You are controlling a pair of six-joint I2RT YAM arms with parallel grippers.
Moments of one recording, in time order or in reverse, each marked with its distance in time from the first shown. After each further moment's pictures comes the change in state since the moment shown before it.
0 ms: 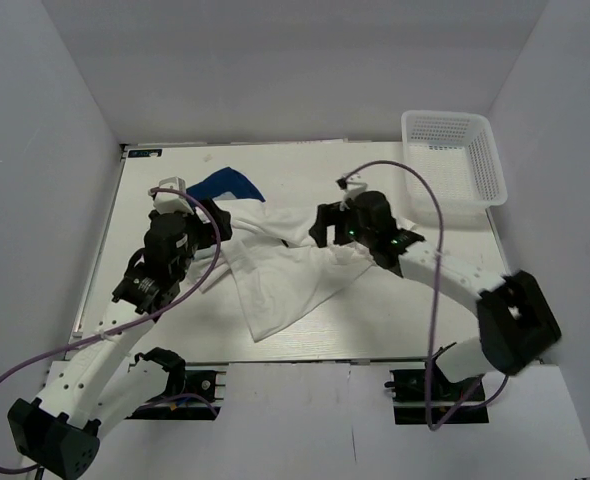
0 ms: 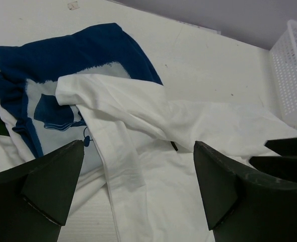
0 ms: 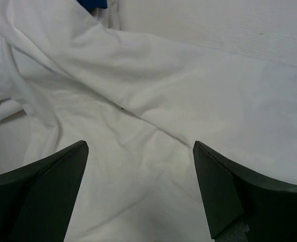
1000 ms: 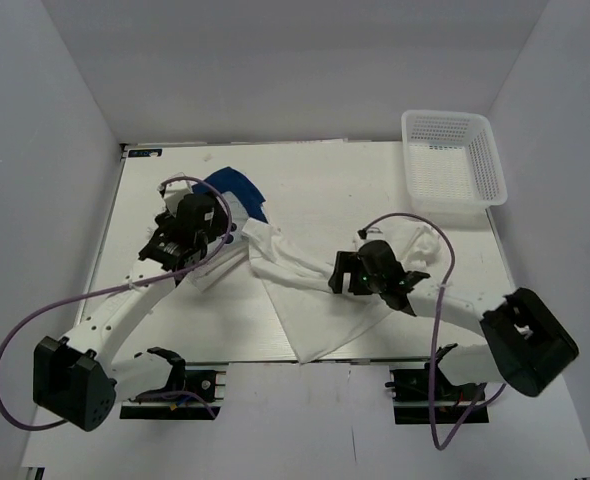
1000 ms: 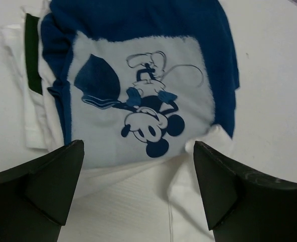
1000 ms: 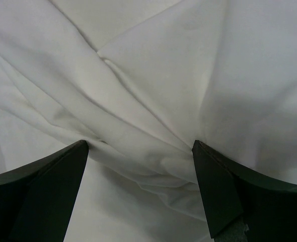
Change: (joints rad) left arm 0.013 0.292 0.106 -0.180 -0.211 -0.204; right arm 0.071 -0.019 -0.313 -0.026 0.108 0.282
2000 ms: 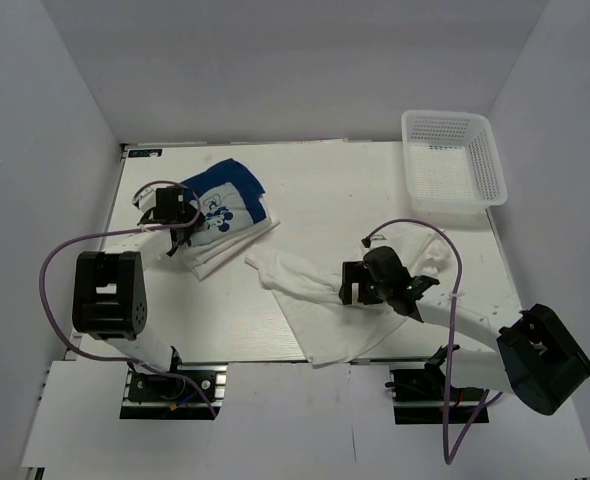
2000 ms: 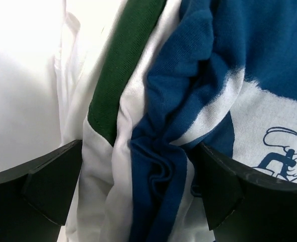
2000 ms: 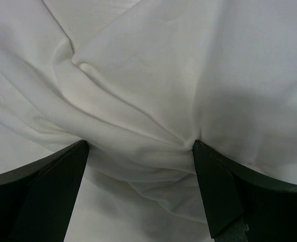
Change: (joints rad) left arm 0.398 0.487 0.004 0.232 0.225 -0.176; right arm 0.000 -0.139 -0.045 -0.183 0.024 -0.065
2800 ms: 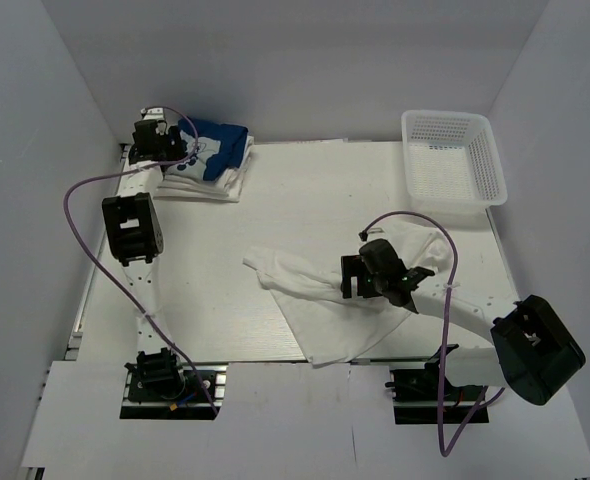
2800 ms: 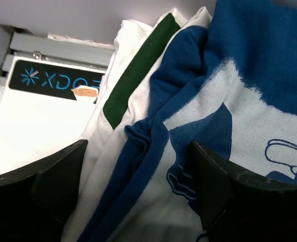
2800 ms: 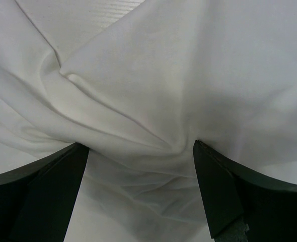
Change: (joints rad) left arm 0.161 0.888 1.183 0.105 0.228 0.798; right arm -0.006 0.066 0.082 -0.047 0.061 -0.050
